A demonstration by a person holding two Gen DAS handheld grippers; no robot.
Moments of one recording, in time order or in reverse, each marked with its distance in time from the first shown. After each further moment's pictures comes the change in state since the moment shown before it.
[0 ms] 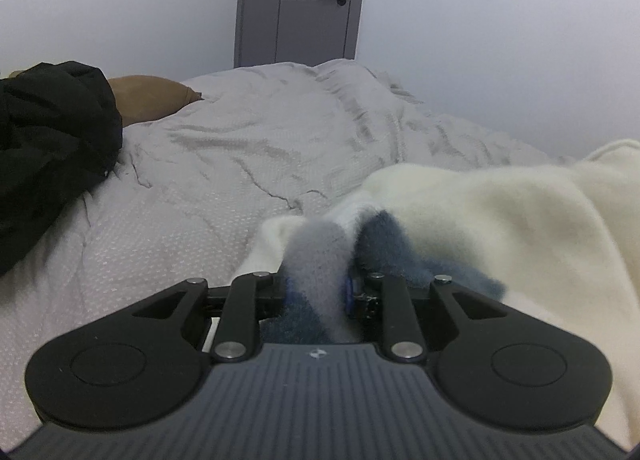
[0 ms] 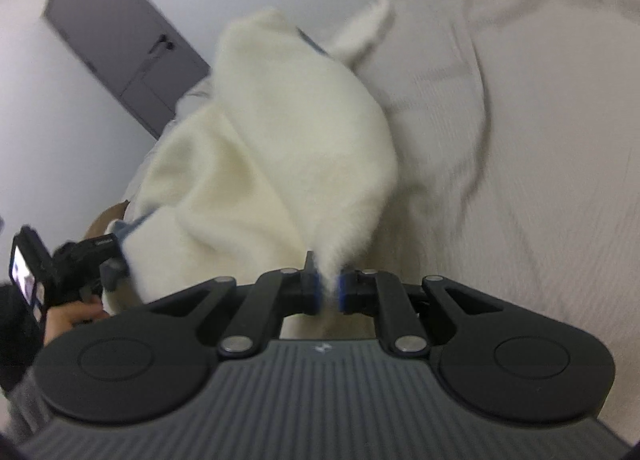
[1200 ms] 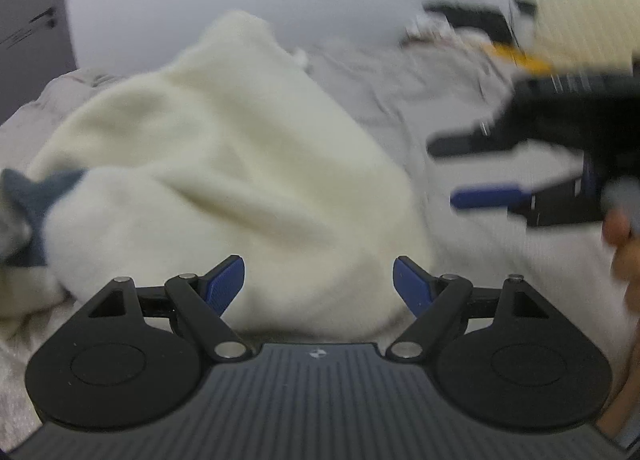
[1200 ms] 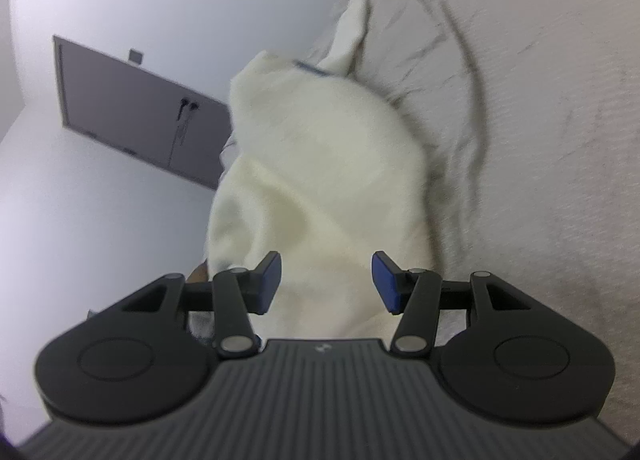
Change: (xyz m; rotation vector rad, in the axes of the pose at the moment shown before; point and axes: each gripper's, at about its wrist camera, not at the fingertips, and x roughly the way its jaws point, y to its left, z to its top) left arm -0.170 -0.129 -0.120 0.594 0.144 -0.613; right arm -0.027 -0.042 0.014 0.310 -0.025 0.228
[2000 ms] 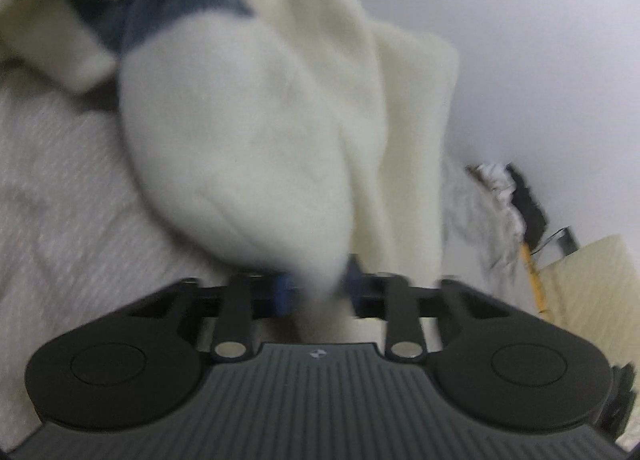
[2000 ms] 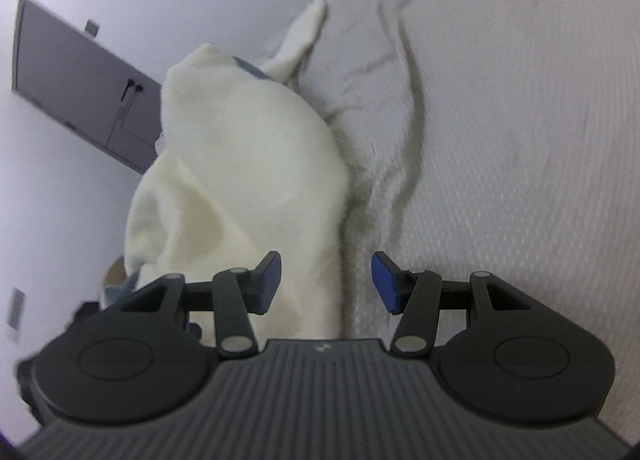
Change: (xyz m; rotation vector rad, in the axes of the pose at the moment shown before) left arm 0.033 0.125 -0.027 -0.911 -0.065 -0.169; right arm 0.015 -0.006 0.005 -0.156 -0.017 -0.214
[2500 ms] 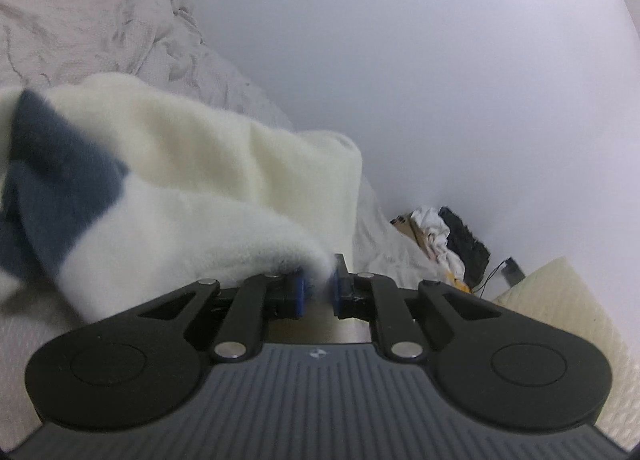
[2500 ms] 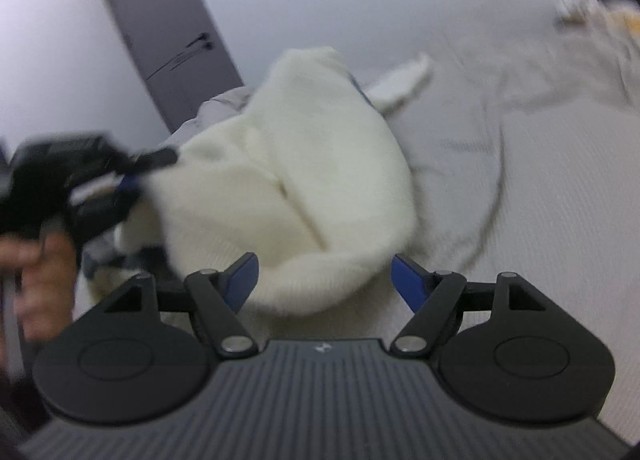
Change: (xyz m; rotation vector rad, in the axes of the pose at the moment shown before) left arm -0.020 -0.033 0.099 0.088 -0.133 -0.185; right arm -0.014 0.073 -0.037 -0.498 -0.130 -0.012
